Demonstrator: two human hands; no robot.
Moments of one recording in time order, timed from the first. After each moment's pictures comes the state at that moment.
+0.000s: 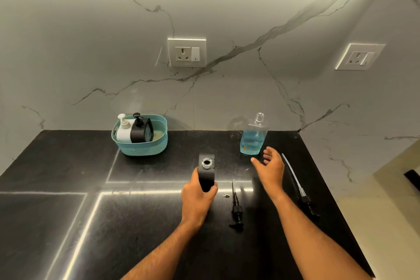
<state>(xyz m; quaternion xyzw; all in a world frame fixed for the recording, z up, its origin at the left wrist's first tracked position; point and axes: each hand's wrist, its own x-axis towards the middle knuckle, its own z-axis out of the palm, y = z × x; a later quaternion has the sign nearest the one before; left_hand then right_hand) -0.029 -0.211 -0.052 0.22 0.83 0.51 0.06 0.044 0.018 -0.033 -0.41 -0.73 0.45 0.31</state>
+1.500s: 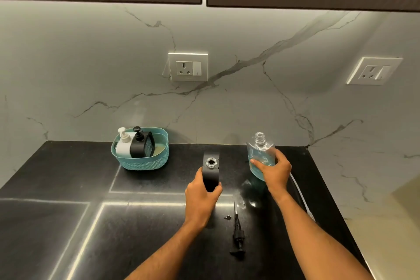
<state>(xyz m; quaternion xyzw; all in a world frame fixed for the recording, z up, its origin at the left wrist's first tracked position) -0.065 -0.166 -0.033 0.21 0.83 0.51 0.05 0.006 0.066 -0.024 -0.32 -0.73 0.46 0.39</state>
